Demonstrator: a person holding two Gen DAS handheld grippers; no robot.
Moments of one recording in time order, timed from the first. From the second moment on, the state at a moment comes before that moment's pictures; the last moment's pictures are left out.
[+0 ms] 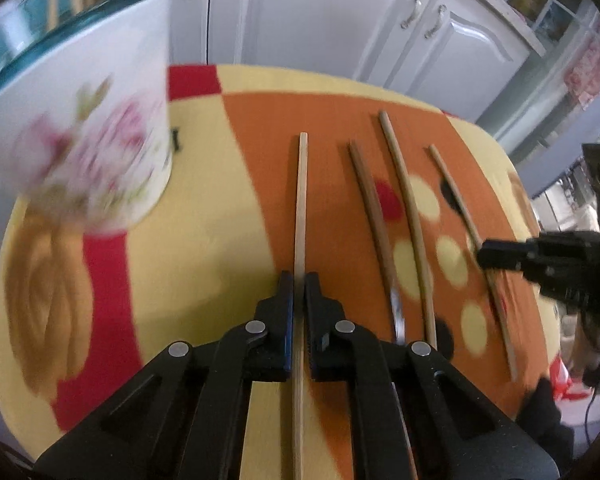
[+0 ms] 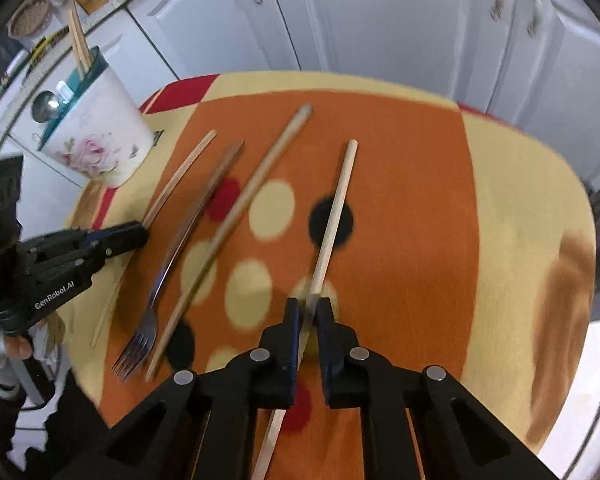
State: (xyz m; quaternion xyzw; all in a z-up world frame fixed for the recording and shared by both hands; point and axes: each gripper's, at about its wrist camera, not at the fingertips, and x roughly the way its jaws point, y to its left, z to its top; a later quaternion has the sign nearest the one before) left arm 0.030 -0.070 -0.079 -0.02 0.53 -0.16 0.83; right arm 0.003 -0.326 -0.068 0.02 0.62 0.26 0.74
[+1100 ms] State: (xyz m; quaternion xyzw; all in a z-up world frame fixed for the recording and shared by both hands) left arm 0.047 -0.060 -0.011 -0.06 0.47 -0.17 0.86; right arm 0.029 -0.305 0.010 0.05 0.53 0.31 0.79
